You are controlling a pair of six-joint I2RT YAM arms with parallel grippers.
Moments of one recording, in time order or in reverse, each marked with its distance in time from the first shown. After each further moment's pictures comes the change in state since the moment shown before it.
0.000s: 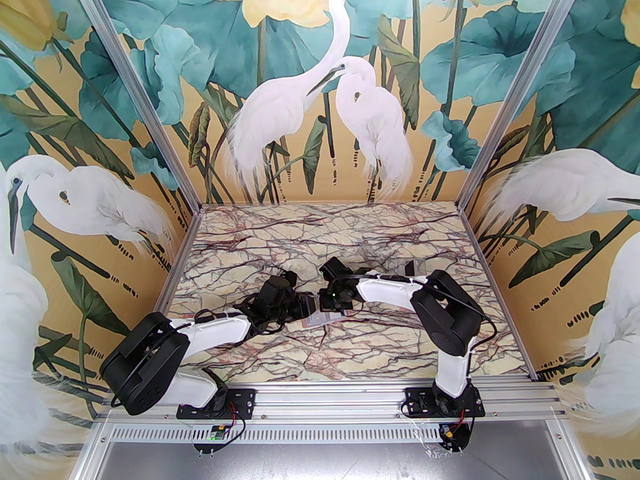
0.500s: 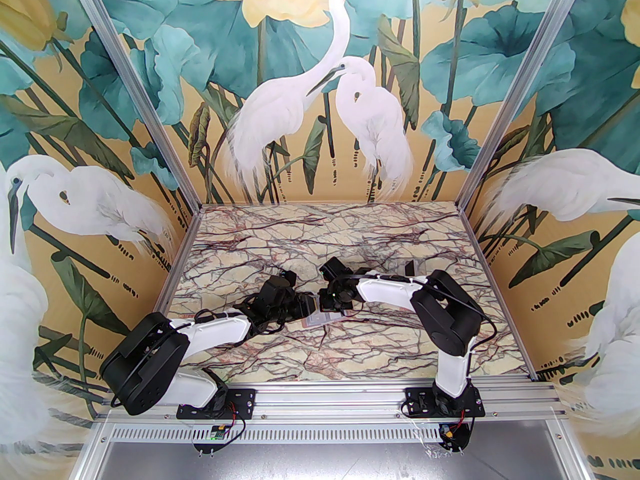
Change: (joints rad) left arm 0.000 -0.001 0.000 -0.002 -0.024 0.001; right arm 0.000 0.000 0.000 0.000 0.000 0.000
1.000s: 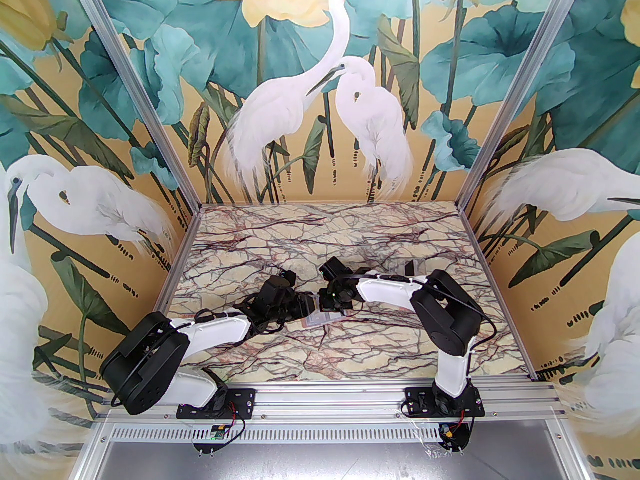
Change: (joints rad) left arm 0.000 0.003 0.000 0.000 -0.002 0.003; right arm 0.000 0.000 0.000 0.000 0.000 0.000
